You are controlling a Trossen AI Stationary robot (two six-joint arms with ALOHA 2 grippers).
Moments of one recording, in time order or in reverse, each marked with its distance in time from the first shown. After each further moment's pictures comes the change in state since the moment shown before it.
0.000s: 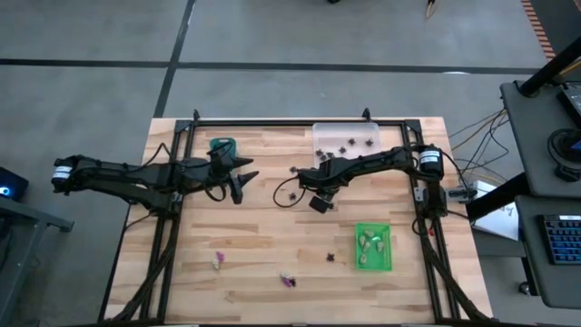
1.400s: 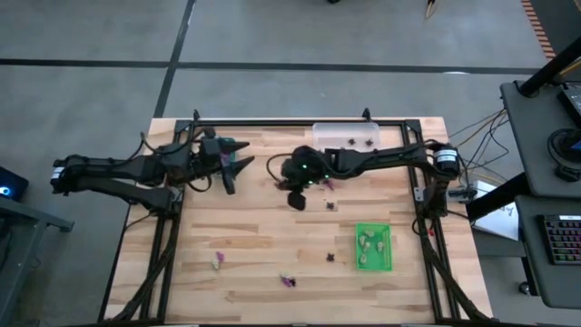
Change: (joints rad) left arm 0.000 -0.033 0.185 0.002 0.000 0.160; right arm -0.006 -0.133 0.026 0.683 -0.358 -0.344
